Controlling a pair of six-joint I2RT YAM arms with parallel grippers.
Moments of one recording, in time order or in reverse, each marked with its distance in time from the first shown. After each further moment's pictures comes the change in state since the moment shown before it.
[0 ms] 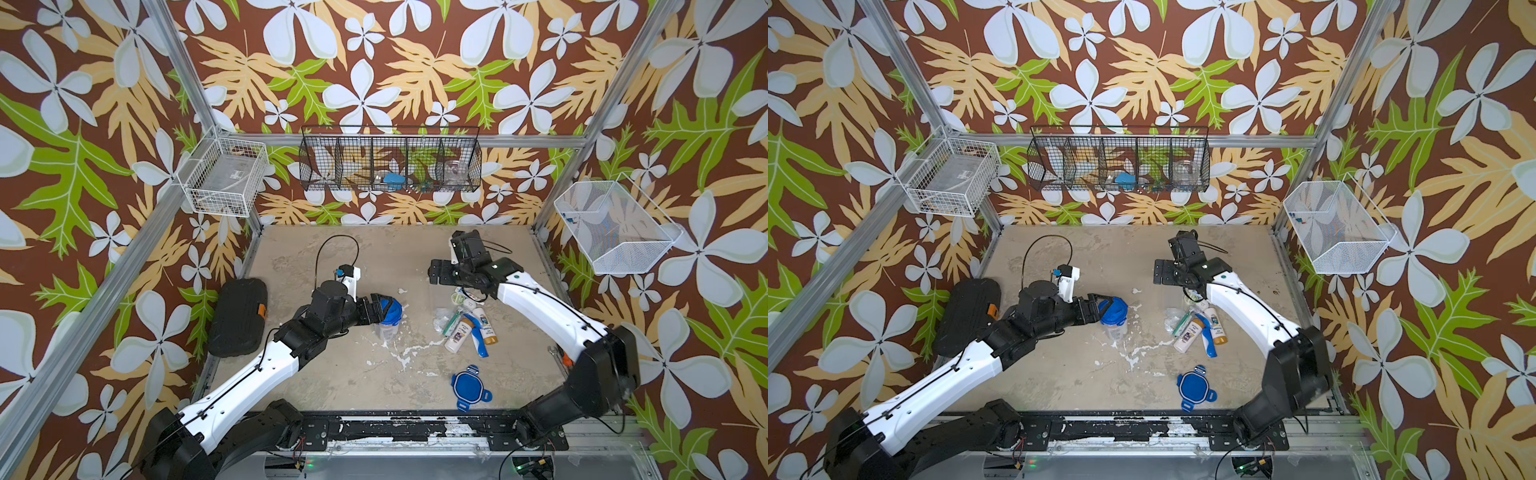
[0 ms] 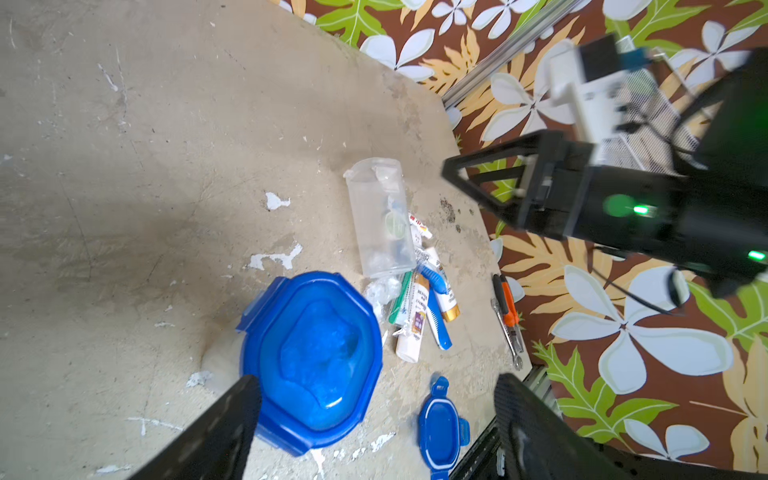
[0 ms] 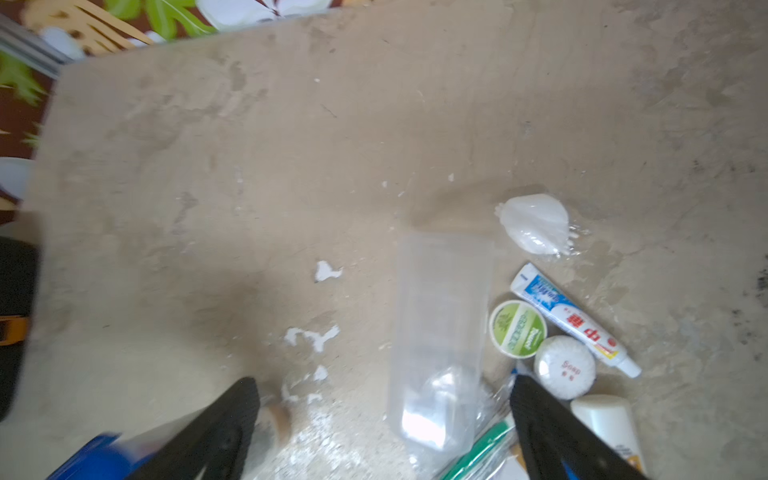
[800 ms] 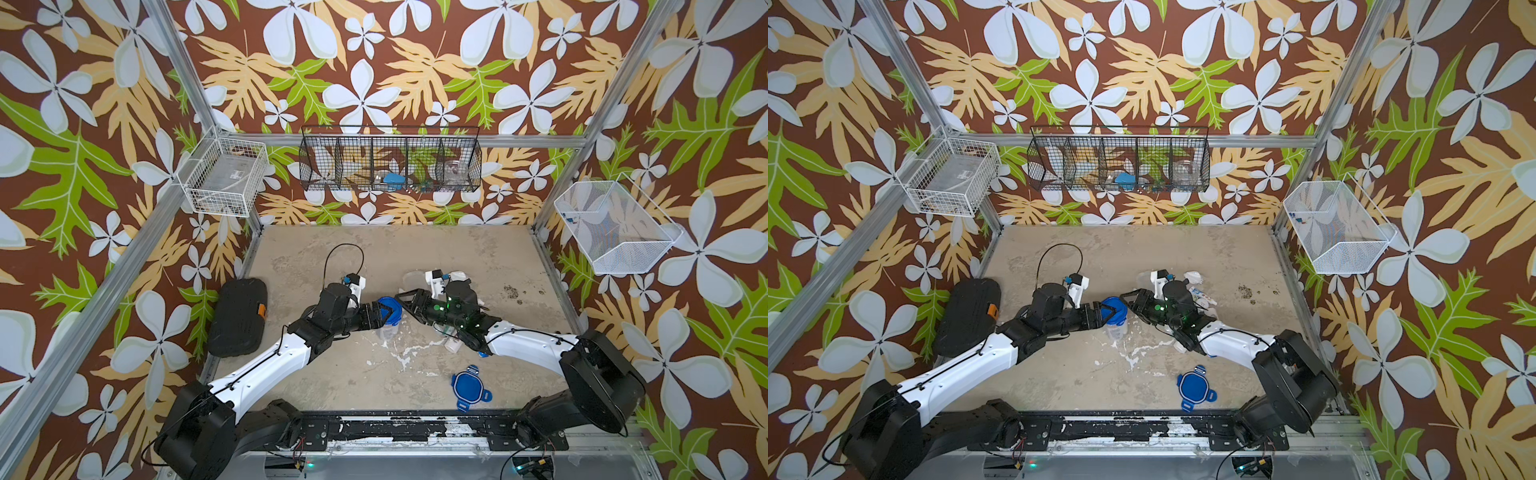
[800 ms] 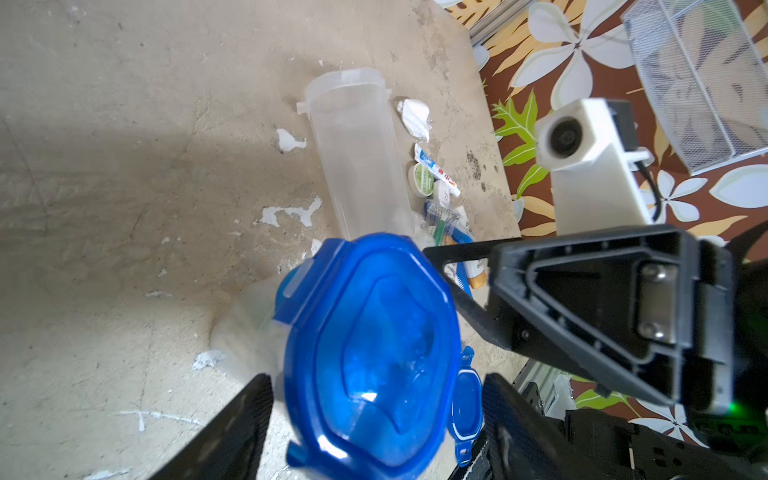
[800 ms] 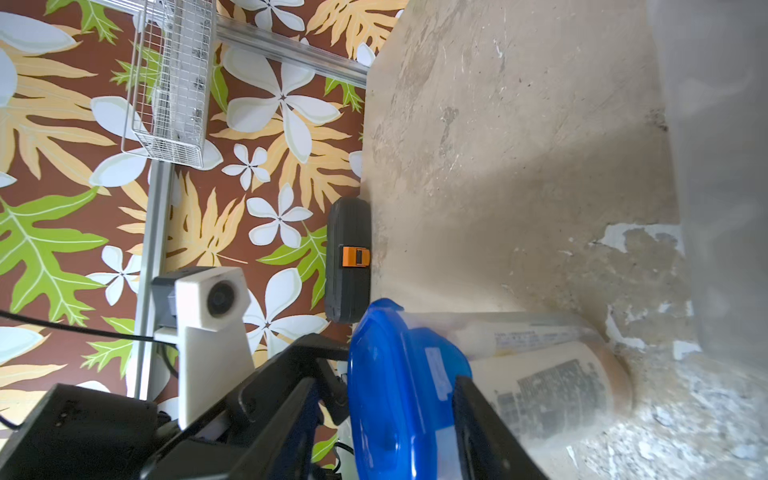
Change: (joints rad) left arm 0.057 0.142 -0.090 0.114 0.150 0.006; right arm 0.159 0.014 -0.564 1.070 -0.422 0.714
